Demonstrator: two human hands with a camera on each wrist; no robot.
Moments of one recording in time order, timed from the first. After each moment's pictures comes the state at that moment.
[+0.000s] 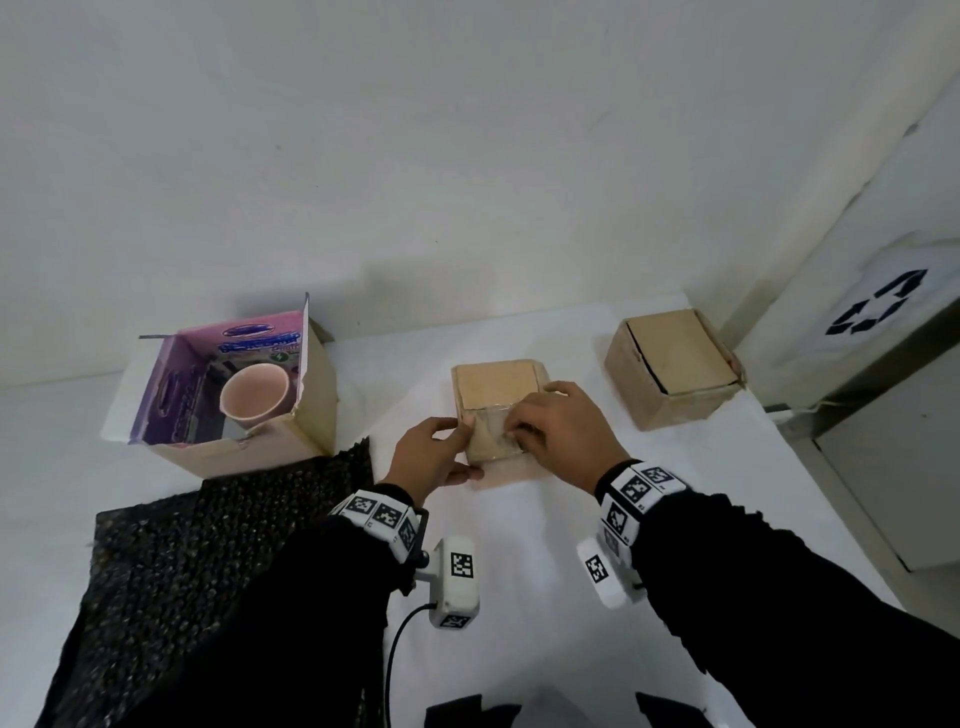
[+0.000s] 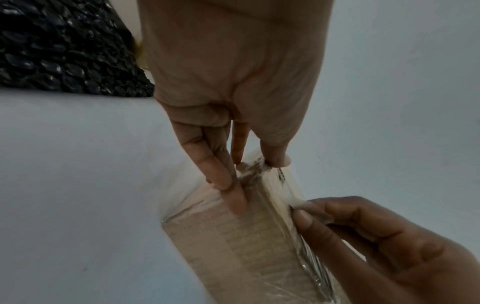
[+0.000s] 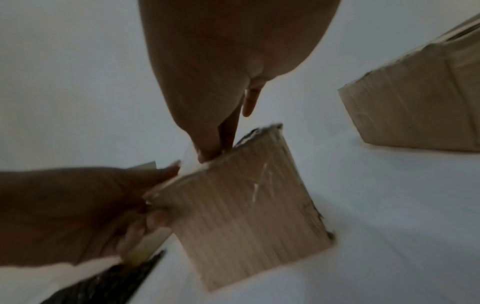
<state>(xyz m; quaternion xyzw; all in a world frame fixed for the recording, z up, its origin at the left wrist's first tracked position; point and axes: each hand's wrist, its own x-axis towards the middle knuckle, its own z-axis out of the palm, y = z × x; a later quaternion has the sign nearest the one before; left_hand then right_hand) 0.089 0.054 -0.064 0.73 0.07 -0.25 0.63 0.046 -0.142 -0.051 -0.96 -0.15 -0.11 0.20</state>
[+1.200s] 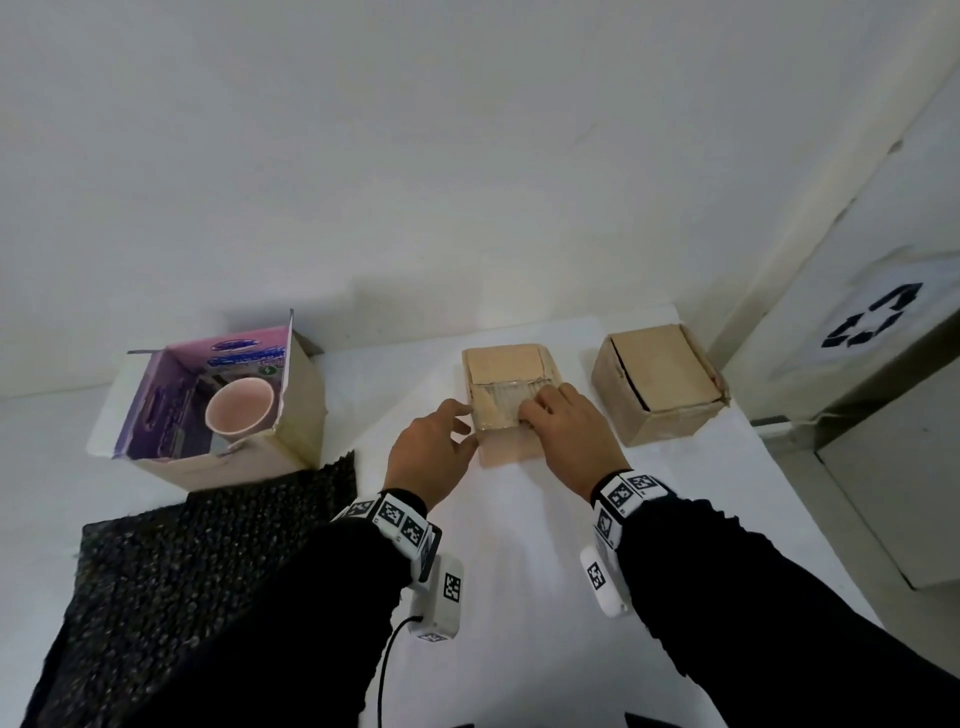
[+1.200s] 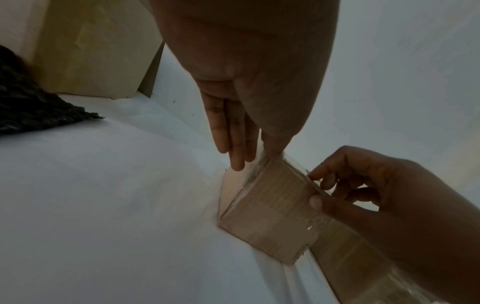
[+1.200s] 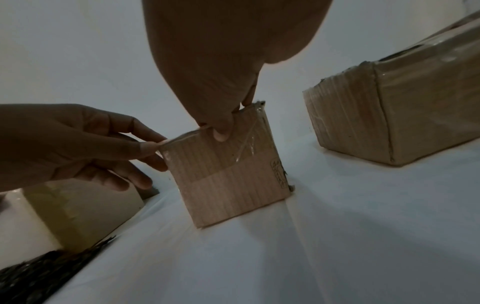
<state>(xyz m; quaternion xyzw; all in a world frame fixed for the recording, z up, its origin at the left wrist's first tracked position) 0.099 0.028 -0.060 0.94 -0.17 -0.06 0.30 0.051 -0.176 -0.066 -0.98 -0.10 -0.15 0.09</state>
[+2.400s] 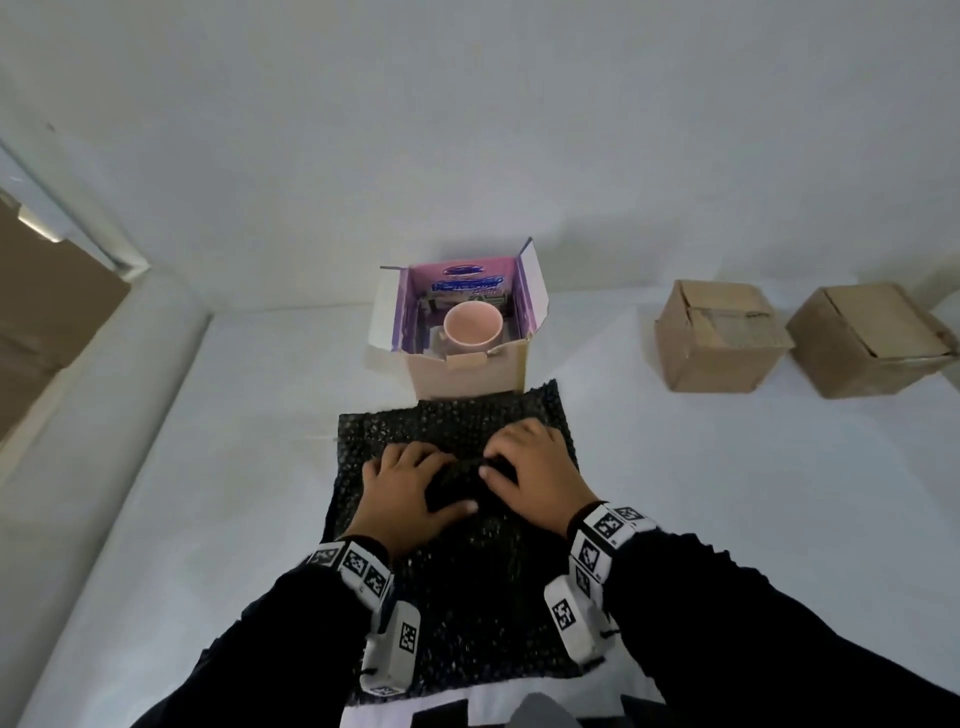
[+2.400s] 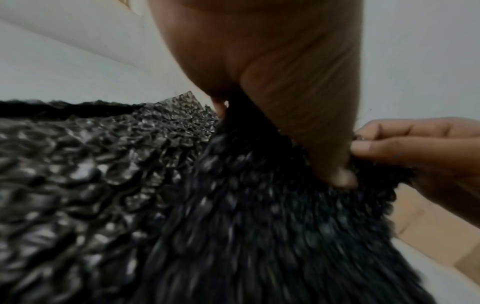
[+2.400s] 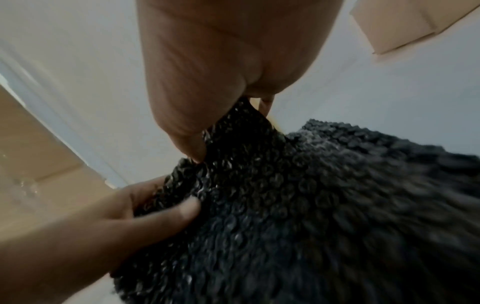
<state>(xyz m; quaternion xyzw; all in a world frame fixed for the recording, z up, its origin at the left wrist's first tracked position) 0.029 0.377 -0.098 0.97 -0.20 -0.07 0.10 0.012 0.162 -0.090 -0.95 -0.15 -0.03 0.26</state>
